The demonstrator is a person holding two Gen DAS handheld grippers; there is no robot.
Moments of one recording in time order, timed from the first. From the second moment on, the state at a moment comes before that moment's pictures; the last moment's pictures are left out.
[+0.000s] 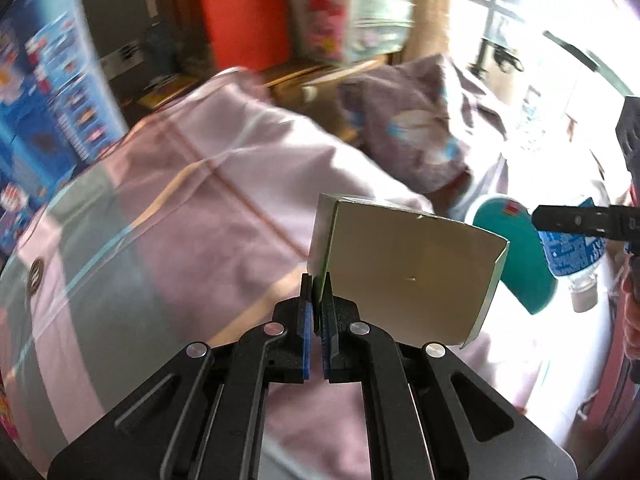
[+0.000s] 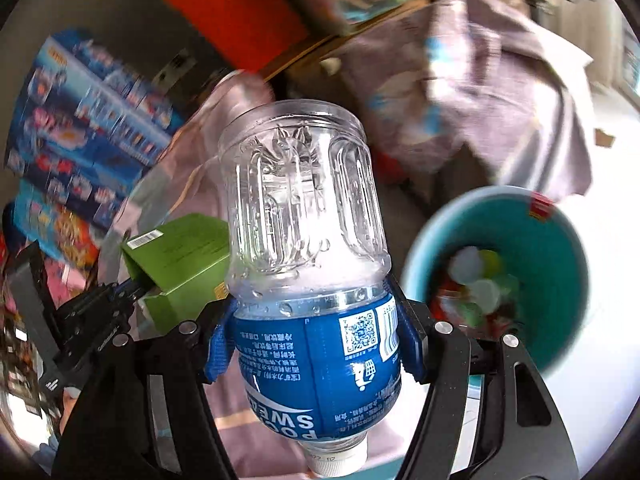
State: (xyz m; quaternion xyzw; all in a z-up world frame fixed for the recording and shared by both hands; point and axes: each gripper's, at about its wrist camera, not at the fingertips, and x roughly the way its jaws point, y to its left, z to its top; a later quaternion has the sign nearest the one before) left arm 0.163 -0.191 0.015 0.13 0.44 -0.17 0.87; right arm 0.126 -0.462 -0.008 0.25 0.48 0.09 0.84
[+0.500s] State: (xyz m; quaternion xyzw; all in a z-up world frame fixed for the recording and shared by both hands) left arm 0.153 -0.344 -0.025 0.21 0.45 -0.28 0.82; right arm 0.086 -0.586 -0.053 0.31 0.48 -0.02 0.82
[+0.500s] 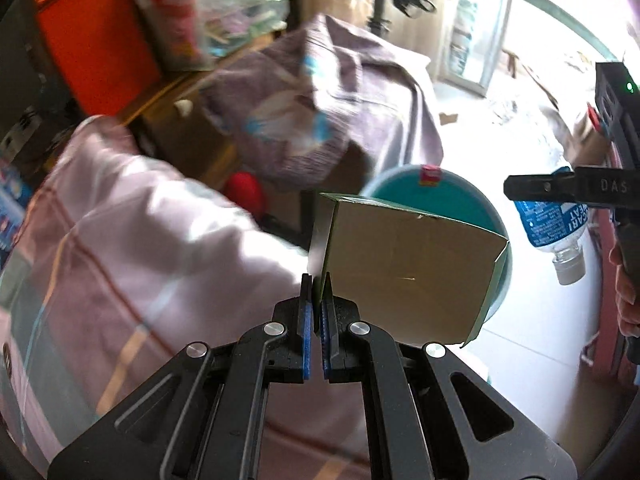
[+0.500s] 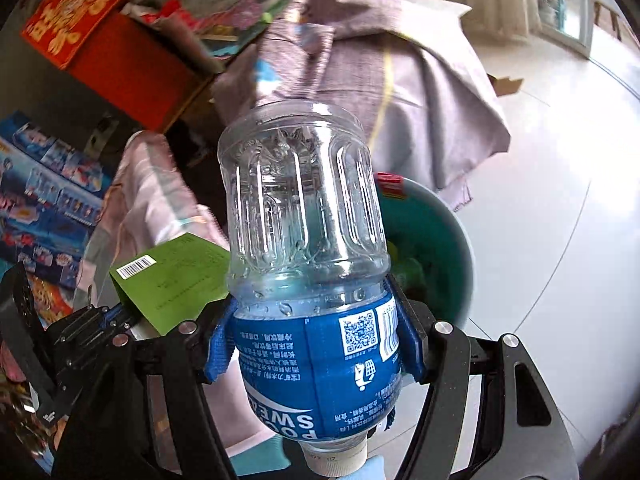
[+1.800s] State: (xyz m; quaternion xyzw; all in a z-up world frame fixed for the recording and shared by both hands) left arm 0.158 -0.406 -0.079 0.23 0.50 -0.34 0.77; right arm 0.090 -0.592 -0.077 0.30 0.52 -0.06 0.80
